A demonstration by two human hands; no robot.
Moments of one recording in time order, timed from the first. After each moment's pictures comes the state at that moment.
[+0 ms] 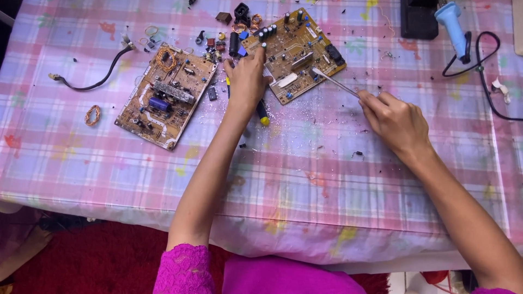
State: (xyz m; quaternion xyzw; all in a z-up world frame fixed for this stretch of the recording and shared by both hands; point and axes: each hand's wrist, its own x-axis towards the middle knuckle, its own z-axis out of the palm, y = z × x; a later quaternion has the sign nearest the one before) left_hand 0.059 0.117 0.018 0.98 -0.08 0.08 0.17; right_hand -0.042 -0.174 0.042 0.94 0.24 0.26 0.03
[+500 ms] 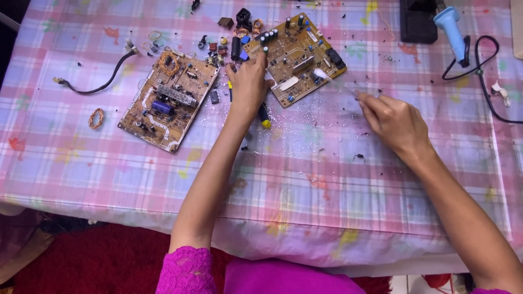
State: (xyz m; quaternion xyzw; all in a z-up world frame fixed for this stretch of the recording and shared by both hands) left_hand 0.058 0.118 0.018 0.97 -0.09 0.11 0.18; right_hand -0.041 -0.168 0.047 0.97 0.19 0.13 -0.01
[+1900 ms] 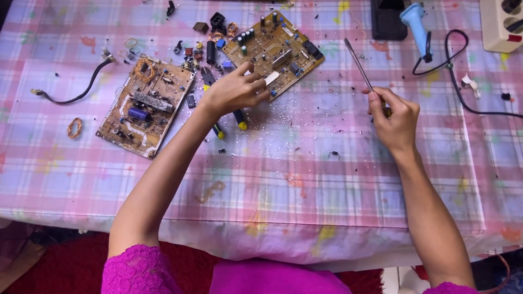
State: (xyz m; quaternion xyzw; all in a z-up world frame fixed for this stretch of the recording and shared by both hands) left_hand 0.067 0.120 0.033 0.71 -0.58 0.40 -0.05; right_hand -0.047 -0.209 0.036 0.89 0.14 0.27 -0.35
